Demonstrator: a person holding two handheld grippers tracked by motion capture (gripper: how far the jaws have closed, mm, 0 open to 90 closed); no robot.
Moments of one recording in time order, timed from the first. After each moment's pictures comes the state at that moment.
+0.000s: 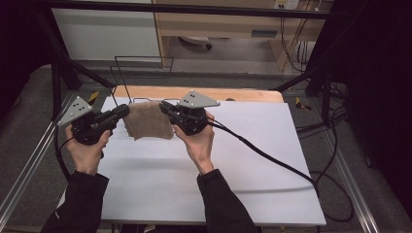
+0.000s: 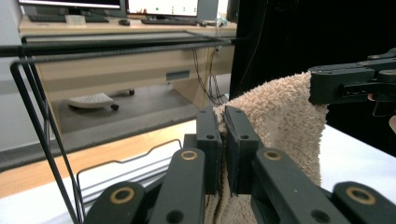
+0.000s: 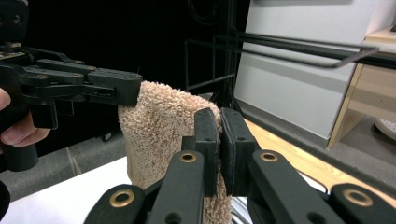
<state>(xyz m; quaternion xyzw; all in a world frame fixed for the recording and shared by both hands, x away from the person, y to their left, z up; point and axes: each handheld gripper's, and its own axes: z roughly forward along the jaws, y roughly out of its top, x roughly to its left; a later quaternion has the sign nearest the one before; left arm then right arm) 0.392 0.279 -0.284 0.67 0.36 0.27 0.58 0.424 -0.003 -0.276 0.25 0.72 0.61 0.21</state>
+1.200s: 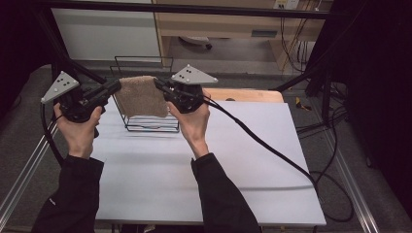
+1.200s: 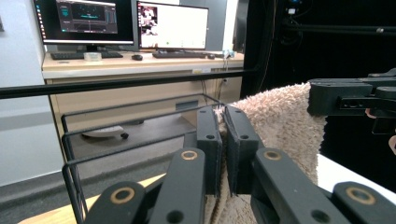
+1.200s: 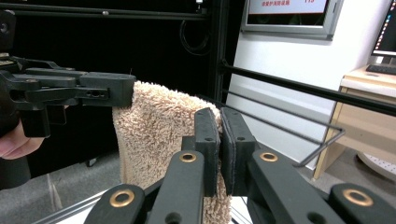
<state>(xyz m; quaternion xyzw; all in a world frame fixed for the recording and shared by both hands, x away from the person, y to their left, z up) 0.412 0.288 -0.232 0.64 0.35 0.31 0.61 0.445 0.009 -0.226 0.24 0.69 0.63 0.24</state>
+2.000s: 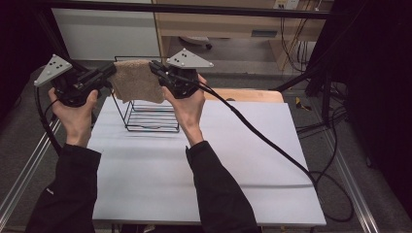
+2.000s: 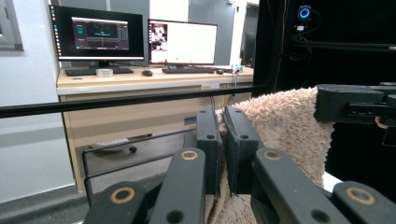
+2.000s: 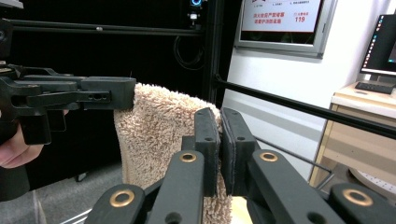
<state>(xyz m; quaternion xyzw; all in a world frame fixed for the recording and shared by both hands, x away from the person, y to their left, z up) 0.432 0.293 -0.207 0.62 0.35 0.33 0.62 0.462 0.020 -0.200 0.23 0.68 0.64 0.26</state>
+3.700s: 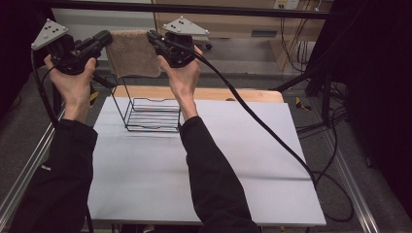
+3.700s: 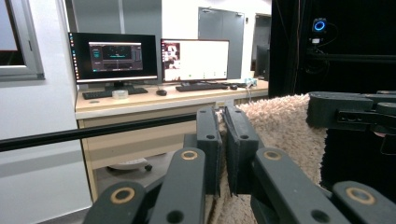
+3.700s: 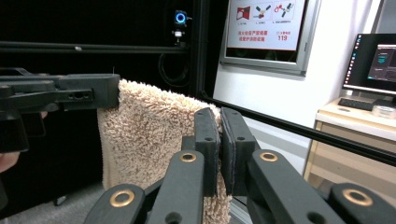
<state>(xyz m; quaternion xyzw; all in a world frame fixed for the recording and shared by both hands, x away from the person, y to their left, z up) 0.479 0.293 -0.162 0.60 0.35 0.37 0.62 0.516 0.030 -0.161 0.24 0.66 0.65 0.28</state>
